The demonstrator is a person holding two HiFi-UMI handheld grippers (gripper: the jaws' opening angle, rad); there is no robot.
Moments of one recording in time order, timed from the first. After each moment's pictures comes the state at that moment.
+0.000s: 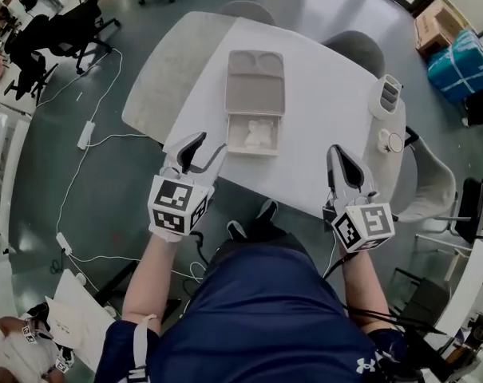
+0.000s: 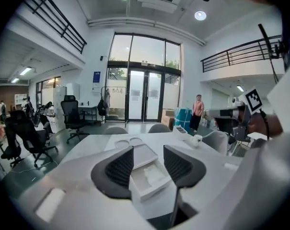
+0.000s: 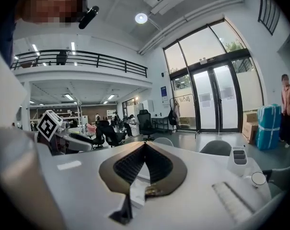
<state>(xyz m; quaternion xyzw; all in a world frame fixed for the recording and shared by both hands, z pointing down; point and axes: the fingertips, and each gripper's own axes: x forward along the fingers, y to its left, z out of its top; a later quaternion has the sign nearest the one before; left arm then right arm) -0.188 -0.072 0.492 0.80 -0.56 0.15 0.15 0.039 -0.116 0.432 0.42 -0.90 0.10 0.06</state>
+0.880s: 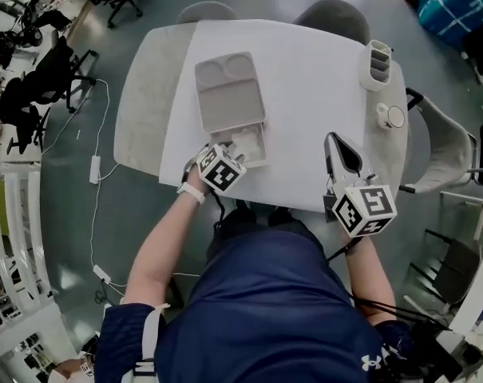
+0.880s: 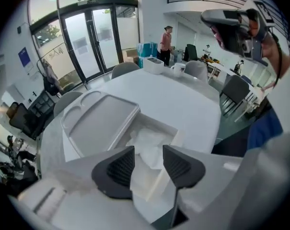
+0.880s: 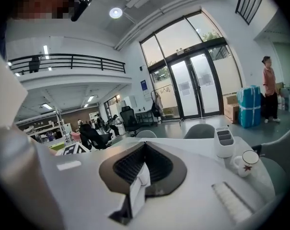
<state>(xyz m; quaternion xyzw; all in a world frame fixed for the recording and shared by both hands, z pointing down) -0.114 -0.152 0.703 0.78 -0.30 0.51 0.20 0.089 -0.184 0.480 0.49 -0.85 0.19 0.06</state>
